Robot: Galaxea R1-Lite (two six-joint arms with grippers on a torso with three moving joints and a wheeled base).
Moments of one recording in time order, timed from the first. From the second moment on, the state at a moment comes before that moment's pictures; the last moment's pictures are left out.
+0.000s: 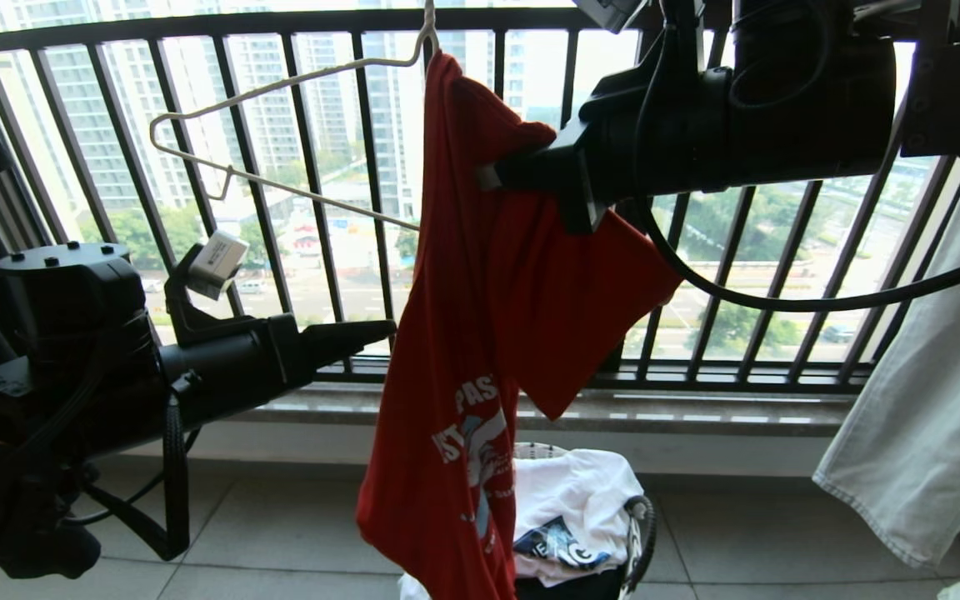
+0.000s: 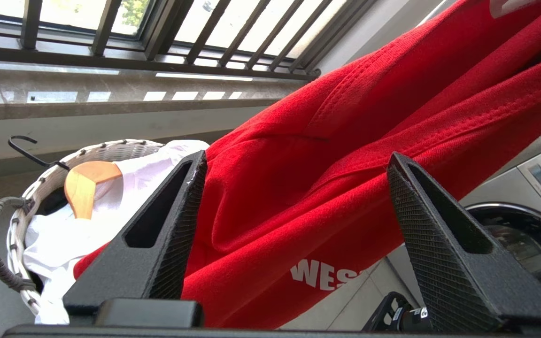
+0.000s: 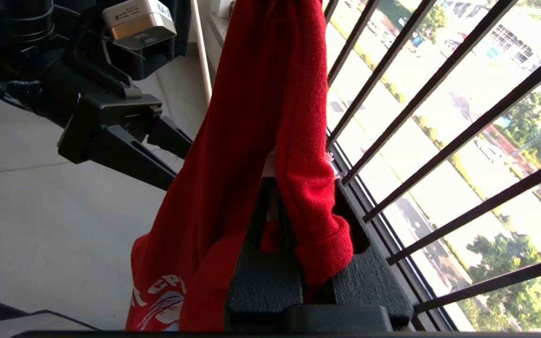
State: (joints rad) left arm -0.29 1.54 -0.67 -0.79 -0.59 -0.60; right arm 0.66 1.84 -1.94 0.28 0.33 -0.34
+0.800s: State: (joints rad) left arm -0.30 1.64 -0.67 -0.95 -0.49 -0.58; right arm 0.71 1.86 -1.93 0.28 0.33 -0.34
